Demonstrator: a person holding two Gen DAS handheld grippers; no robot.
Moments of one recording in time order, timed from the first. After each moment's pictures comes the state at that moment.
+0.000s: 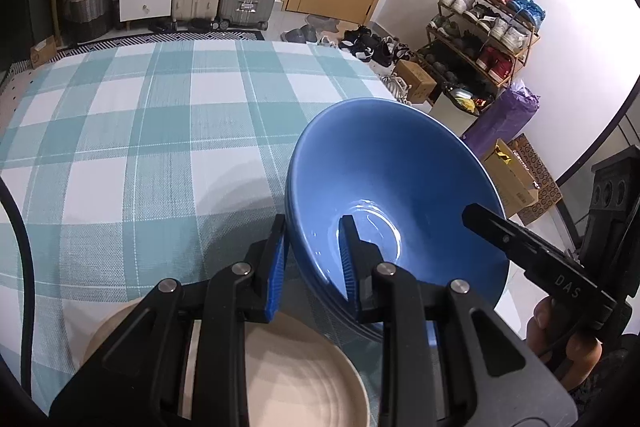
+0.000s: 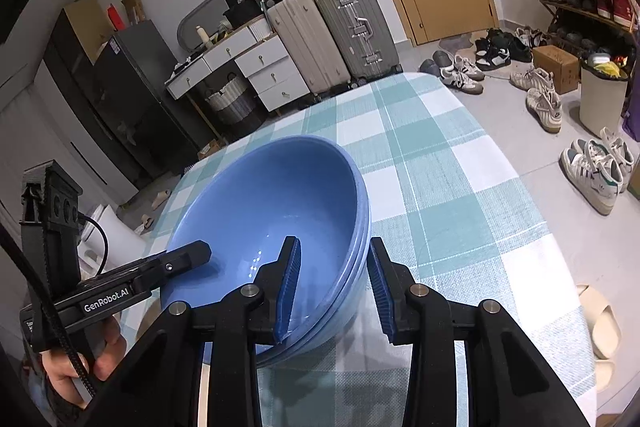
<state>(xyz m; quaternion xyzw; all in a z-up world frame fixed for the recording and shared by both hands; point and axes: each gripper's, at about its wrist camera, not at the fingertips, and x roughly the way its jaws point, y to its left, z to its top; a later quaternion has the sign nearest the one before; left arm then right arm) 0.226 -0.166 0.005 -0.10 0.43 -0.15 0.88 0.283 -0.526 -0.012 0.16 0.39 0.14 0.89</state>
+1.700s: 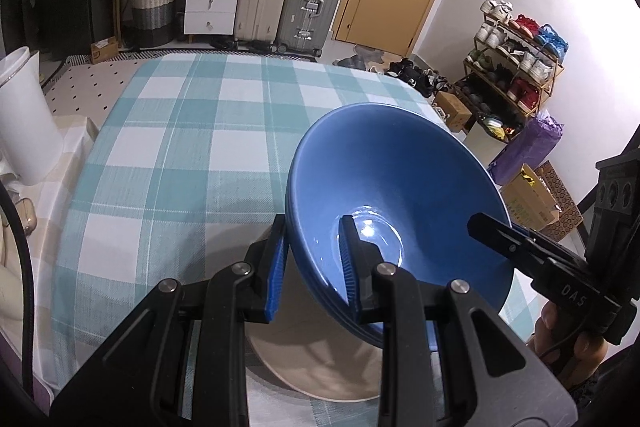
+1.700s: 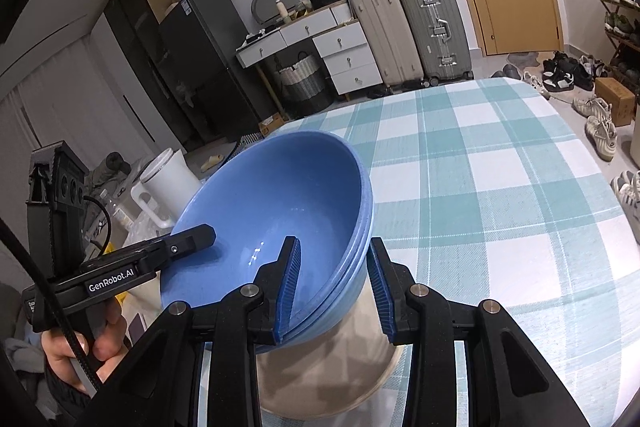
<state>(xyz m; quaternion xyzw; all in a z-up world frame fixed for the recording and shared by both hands) 0.049 -0.033 0.062 -0.11 0.40 -0.07 0.91 0.194 -0.402 0.017 0.11 0.38 0.25 0.88</state>
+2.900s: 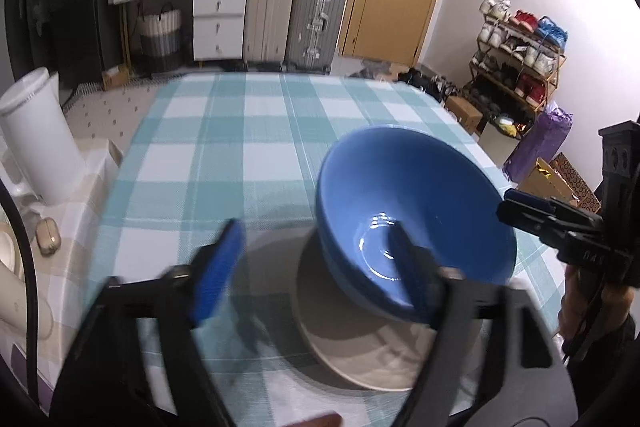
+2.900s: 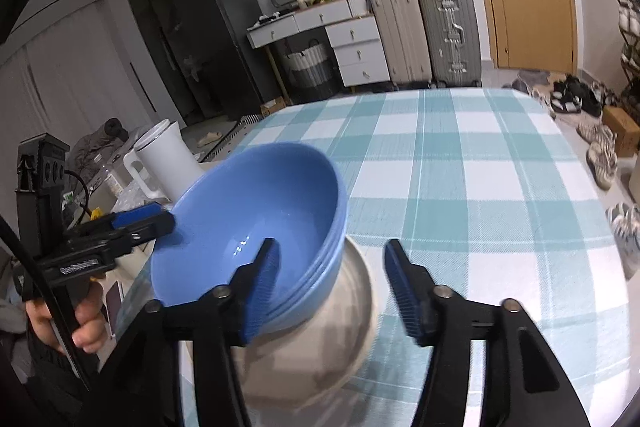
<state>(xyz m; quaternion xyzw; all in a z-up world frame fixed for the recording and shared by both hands) 0.042 -0.010 0.048 -0.07 0.35 -0.05 0.93 0.205 -0.412 0.007 0.04 0.38 0.27 0.88</state>
